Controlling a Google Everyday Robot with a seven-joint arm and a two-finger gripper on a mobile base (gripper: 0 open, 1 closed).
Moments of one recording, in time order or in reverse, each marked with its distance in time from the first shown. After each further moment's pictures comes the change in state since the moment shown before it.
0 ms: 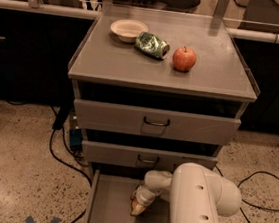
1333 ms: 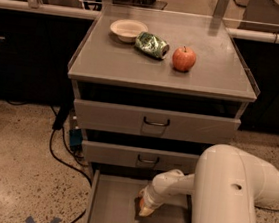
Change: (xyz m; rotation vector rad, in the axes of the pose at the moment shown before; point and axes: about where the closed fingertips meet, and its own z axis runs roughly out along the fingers) arm -0.017 0.042 -0.114 0.115 0.060 -0.041
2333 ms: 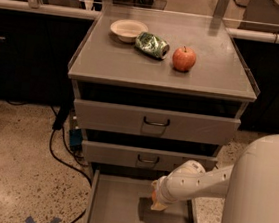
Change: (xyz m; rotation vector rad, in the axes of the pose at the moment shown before) arm -0.016 0.021 -0.163 0.148 0.085 -0.008
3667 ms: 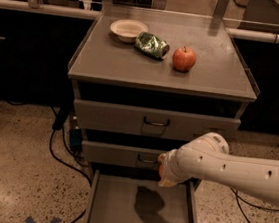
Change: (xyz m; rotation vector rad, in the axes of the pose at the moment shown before) arm -0.034 -0.054 -0.153 0.129 0.029 -0.074
